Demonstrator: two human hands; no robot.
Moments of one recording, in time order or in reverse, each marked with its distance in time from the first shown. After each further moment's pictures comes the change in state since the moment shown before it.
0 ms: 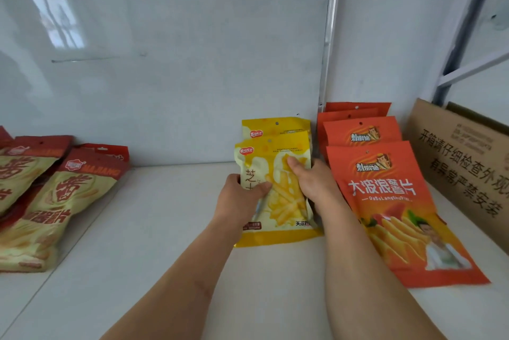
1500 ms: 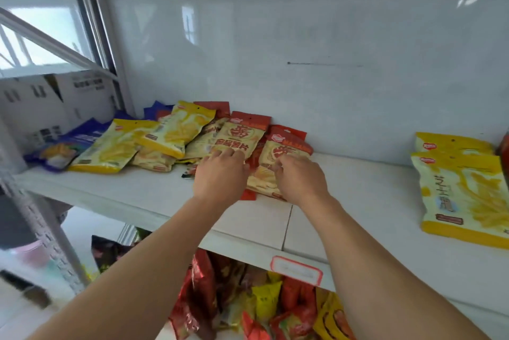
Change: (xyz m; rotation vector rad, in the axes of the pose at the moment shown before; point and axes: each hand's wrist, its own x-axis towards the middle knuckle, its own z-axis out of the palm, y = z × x) left_hand -0.102 -0.071 -0.412 1.178 0.459 0.324; right_hand -0.255 -0.153 0.314 -0.883 -0.209 -0.795
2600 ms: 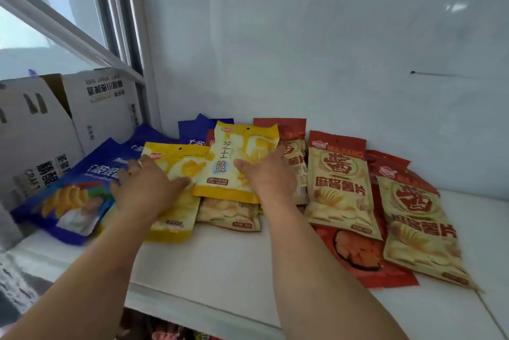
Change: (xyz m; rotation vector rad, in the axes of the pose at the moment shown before) left_hand 0.148 -0.369 0.065 -0.107 -0.217 -0.579; right_hand 0.226 -0.251 0.155 0.431 -0.006 0.539
